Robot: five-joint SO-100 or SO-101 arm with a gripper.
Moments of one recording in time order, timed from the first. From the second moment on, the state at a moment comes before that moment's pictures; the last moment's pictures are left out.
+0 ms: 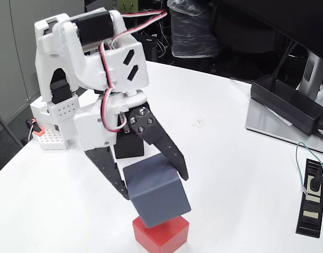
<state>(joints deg) 30.3 81.5 61.8 81.2 -71.8</state>
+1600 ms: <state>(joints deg) 32.2 74.2 61.8 80.3 -71.8</state>
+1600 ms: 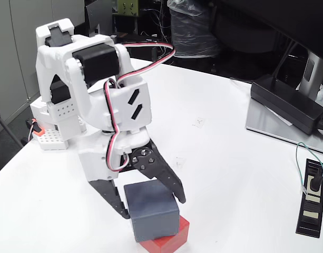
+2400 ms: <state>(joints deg) 36.7 81.3 61.8 89.2 -81.0</state>
